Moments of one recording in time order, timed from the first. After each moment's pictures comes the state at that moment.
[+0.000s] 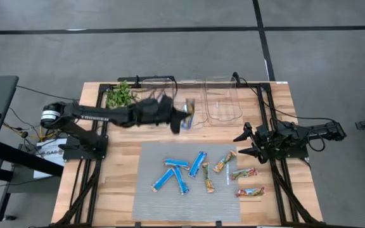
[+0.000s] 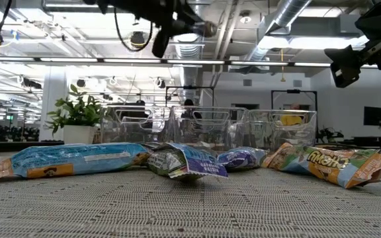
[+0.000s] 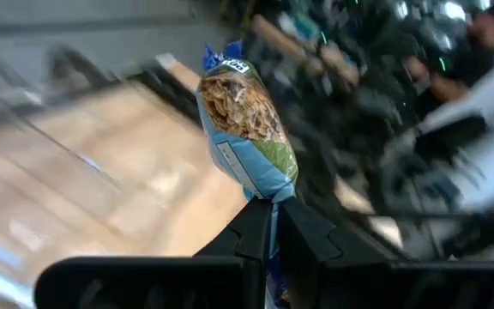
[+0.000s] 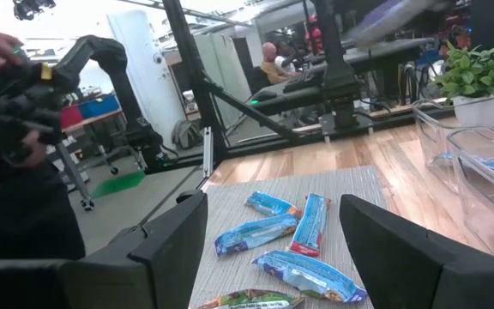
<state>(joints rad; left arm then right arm) 0.12 1.44 1.01 0.25 -0.11 -0.57 0.15 0.02 0.00 0.04 -0.13 0.24</state>
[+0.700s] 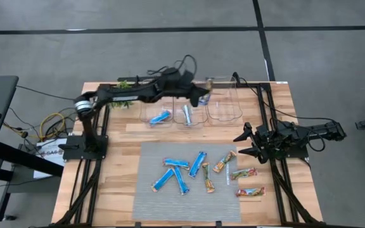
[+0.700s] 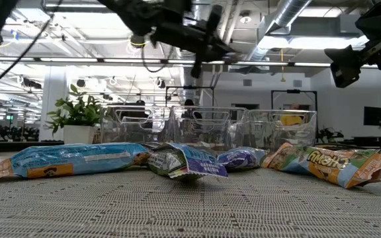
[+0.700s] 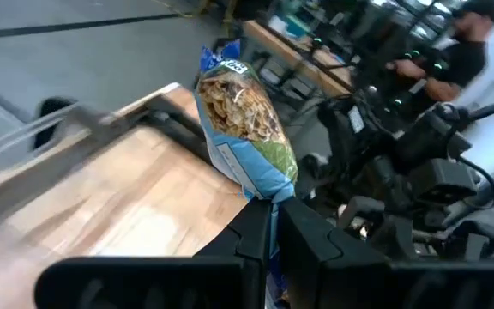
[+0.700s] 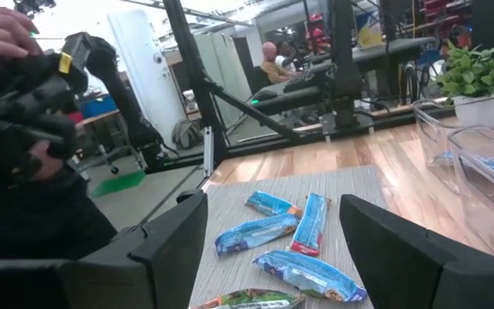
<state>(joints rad) 0.39 1.87 1.46 0.22 0.27 -0.47 0.15 0.02 0.00 0.03 -0.13 0.24</state>
